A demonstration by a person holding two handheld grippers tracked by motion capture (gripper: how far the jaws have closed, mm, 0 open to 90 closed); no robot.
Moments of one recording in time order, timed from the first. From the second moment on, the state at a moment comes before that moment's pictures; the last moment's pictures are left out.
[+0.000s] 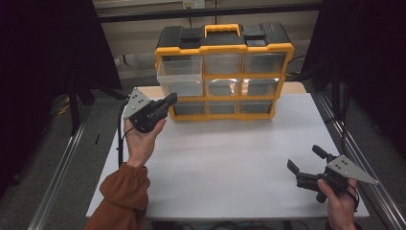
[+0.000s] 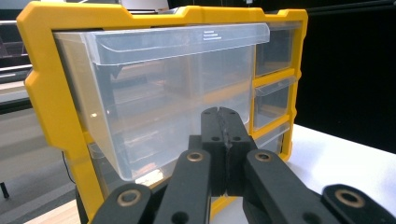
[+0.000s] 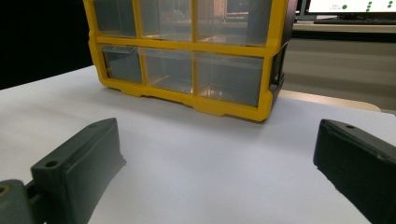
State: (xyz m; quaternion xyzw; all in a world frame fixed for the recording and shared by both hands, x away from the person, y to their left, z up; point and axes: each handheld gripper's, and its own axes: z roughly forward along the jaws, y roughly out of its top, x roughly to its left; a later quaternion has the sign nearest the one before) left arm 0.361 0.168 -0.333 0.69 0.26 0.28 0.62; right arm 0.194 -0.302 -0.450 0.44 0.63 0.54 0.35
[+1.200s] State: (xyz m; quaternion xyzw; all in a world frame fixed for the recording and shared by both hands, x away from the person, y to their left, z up) left arm 0.383 0.158 -0.332 0.69 0.26 0.30 0.60; right arm 0.194 -0.302 -0.450 0.44 0.63 0.54 0.35
